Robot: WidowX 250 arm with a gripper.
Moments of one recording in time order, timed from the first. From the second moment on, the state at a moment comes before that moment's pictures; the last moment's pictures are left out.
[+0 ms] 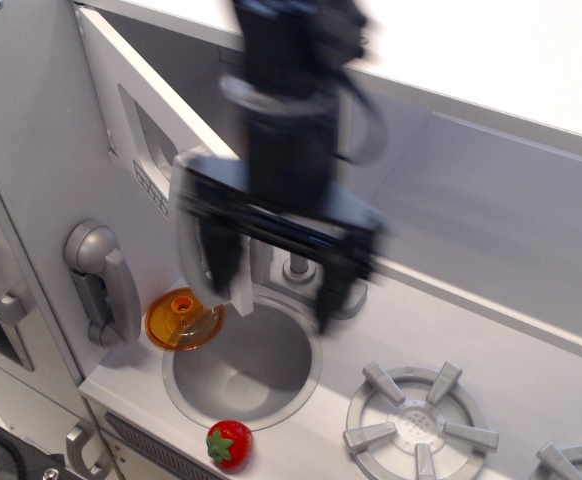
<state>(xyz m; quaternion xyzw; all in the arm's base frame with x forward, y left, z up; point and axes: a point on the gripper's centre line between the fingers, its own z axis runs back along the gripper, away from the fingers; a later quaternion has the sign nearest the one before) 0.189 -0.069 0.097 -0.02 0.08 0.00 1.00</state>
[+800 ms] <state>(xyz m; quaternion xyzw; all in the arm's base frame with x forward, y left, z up) 0.273 -0.036 0.099 -0.02 -0.02 0.12 0.99</state>
